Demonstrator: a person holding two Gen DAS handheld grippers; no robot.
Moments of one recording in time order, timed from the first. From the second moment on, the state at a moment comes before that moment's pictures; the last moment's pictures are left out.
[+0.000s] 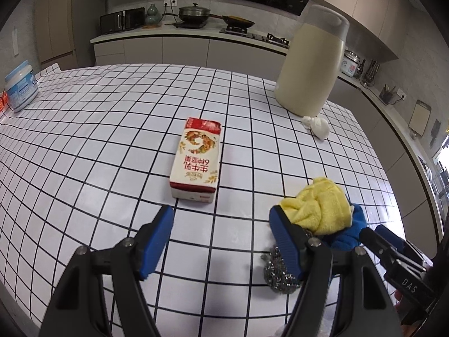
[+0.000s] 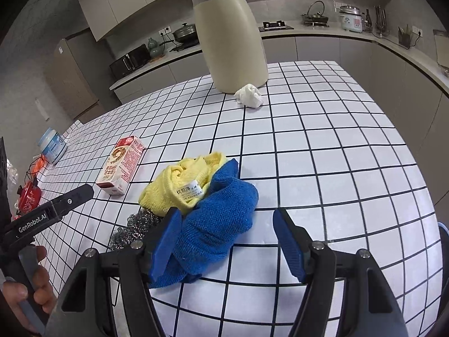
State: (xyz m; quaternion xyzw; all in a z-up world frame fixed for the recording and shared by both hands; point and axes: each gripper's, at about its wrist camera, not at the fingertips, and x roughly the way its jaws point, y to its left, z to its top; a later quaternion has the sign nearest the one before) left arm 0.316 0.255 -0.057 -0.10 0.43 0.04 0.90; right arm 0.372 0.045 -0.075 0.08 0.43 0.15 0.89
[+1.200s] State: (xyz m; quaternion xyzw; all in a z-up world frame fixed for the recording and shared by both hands) left arm 0.336 0.249 -0.073 -0.10 0.45 0.04 0.89; right arm 0.392 0.049 -0.096 0.07 0.45 0.17 0.88
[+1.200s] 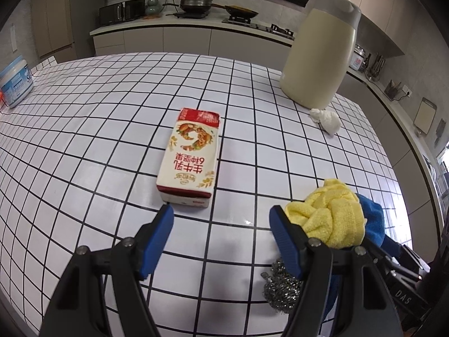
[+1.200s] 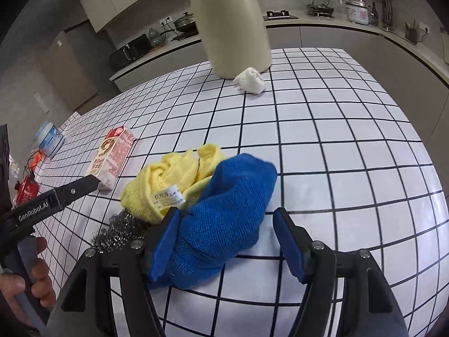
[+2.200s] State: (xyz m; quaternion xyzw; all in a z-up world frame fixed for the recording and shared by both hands) left arm 0.365 0.260 -0.078 -0.10 0.44 0.06 0.89; right arm 0.424 0.043 -0.073 0.07 0.40 0.16 0.90
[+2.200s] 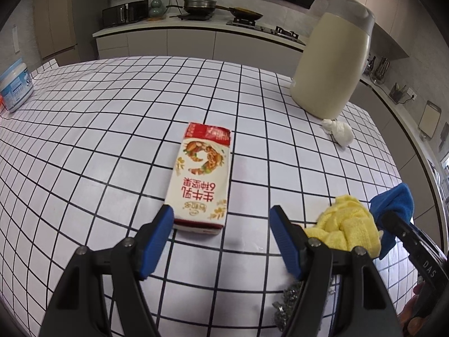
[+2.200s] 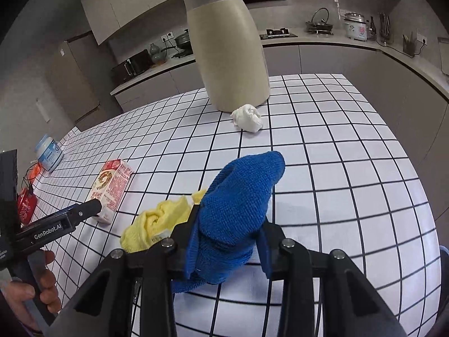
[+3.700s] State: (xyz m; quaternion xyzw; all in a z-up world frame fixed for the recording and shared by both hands) left arm 0.348 0.241 -0.066 -0.09 0.41 0.03 0.91; right arm 0.426 0.028 -0.072 0.09 0.39 0.18 0.90
